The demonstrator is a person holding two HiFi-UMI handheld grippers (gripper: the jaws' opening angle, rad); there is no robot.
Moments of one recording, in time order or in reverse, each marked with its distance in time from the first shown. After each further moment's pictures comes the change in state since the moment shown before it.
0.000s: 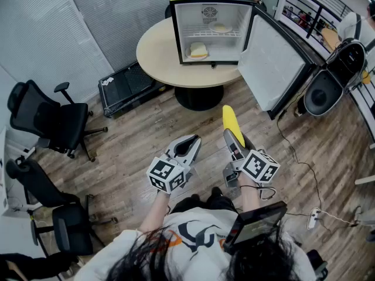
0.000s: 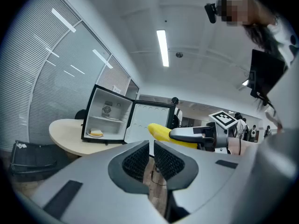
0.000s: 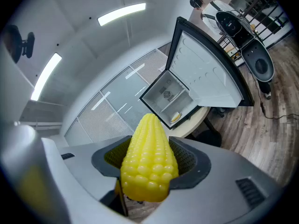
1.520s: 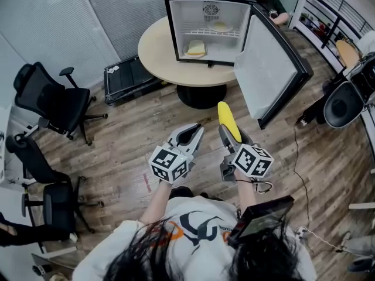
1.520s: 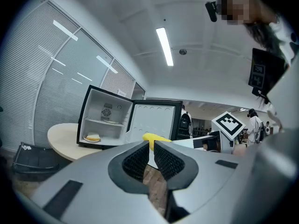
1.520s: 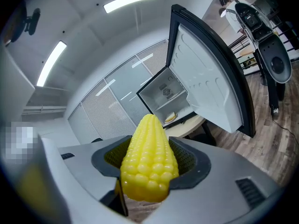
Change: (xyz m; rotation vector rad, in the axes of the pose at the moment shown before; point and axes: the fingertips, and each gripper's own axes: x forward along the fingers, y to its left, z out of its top) left arm 0.113 -0.034 0.012 0.024 -0.038 0.141; right arm 0.014 -0.081 0.063 -0.159 0.127 0.037
